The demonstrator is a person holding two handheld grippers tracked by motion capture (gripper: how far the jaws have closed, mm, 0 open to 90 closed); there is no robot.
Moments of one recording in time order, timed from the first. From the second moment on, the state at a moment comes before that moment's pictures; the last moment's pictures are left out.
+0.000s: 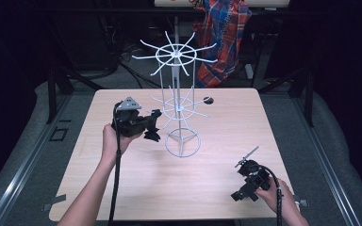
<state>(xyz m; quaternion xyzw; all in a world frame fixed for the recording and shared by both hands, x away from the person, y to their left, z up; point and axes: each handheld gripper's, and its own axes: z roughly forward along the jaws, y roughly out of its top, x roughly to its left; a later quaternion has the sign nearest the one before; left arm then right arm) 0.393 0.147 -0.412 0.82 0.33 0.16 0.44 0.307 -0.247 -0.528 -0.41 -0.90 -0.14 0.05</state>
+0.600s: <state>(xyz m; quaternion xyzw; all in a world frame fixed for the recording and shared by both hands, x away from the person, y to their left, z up) 0.395 0.134 -0.420 0.83 0.32 0.15 0.43 0.306 -0.247 -0.528 -0.41 -0.90 -0.14 0.05</state>
